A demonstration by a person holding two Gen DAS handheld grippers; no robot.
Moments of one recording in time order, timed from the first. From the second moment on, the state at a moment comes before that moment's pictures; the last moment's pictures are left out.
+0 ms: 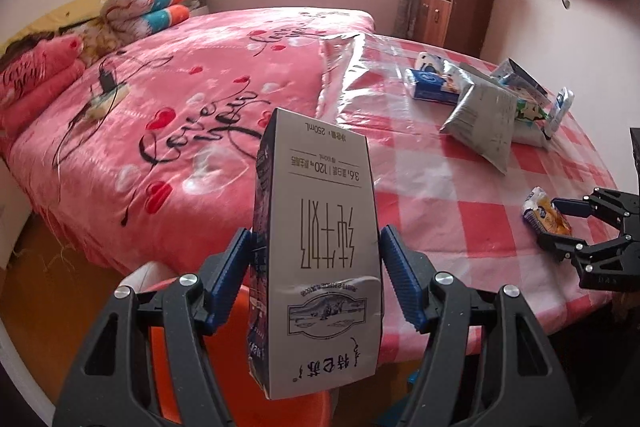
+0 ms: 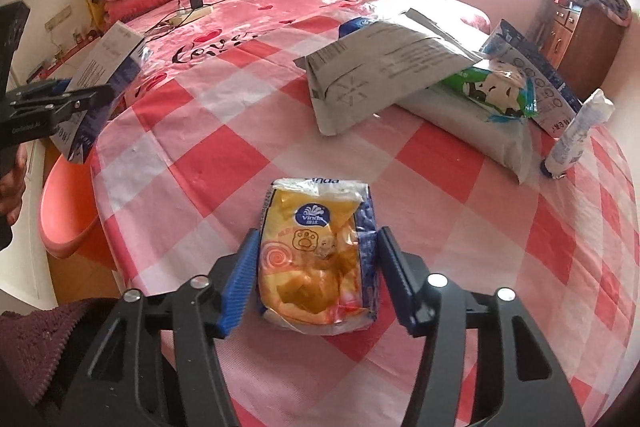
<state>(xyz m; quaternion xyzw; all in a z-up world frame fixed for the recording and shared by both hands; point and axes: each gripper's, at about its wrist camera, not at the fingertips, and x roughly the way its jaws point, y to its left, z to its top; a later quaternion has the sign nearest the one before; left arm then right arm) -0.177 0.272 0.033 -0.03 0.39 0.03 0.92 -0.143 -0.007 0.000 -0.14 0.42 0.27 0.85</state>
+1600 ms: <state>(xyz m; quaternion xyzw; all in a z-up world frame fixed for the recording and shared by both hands) -0.231 0.311 0.045 -0.06 0.39 0.22 0.89 -0.149 0.098 0.049 -0.01 0.34 0.48 0.81</state>
